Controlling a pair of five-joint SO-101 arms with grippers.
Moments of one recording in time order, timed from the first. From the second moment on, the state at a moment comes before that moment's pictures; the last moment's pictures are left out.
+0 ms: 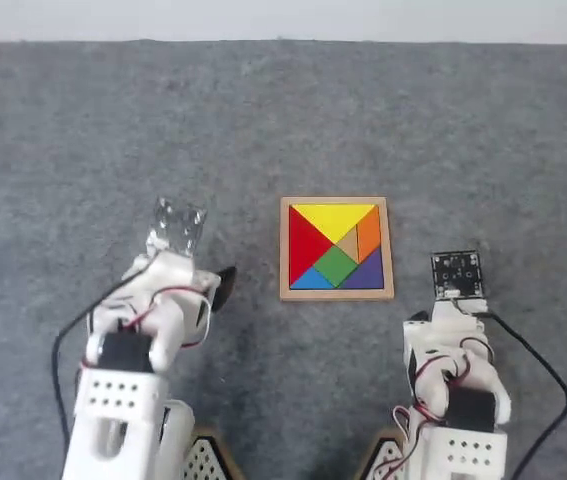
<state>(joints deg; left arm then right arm) -1.7 -66.6 77.1 50.9 -7.3 2.5 -103.2 93.5 69.5 8.4</state>
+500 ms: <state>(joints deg) -2.1 -96.4 97.1 50.2 -7.3 2.5 -103.3 95.4 70.8 8.4</state>
